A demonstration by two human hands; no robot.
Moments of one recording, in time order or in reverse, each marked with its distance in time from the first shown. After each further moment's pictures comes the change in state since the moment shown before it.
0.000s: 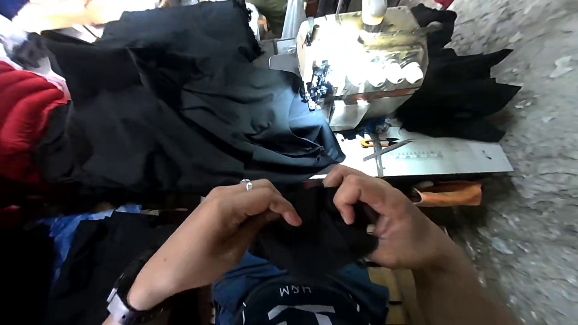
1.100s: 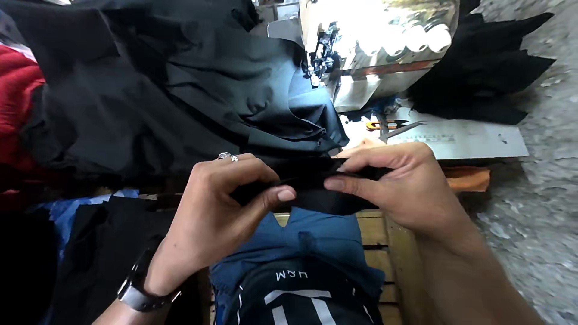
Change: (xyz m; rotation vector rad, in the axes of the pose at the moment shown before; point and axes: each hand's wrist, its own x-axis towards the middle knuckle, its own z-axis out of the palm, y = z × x) left_hand 0.008 -0.012 0.020 0.208 0.262 -0.102; right_hand 0.001 0.006 -0.007 -0.099 0.302 0.334
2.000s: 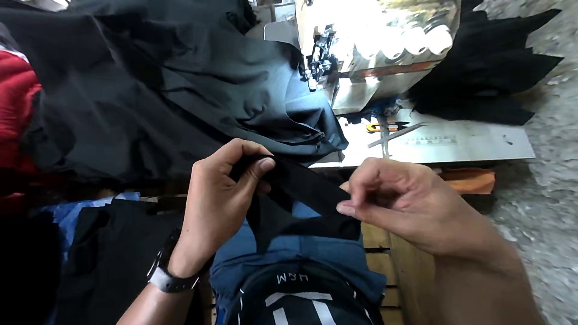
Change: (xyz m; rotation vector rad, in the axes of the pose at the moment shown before) left_hand 0.013 -0.009 0.021 -0.145 0.198 -0.219; right_hand -0.013 0.009 -0.019 0.293 -0.301 0.023
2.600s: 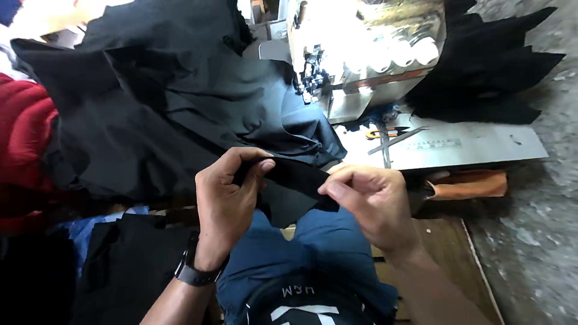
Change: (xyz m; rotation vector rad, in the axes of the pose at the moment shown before) left_hand 0.015 -0.012 0.018 0.059 0.152 0.149; right_hand 0.022 0.029 0.037 -0.028 0.520 -0.110
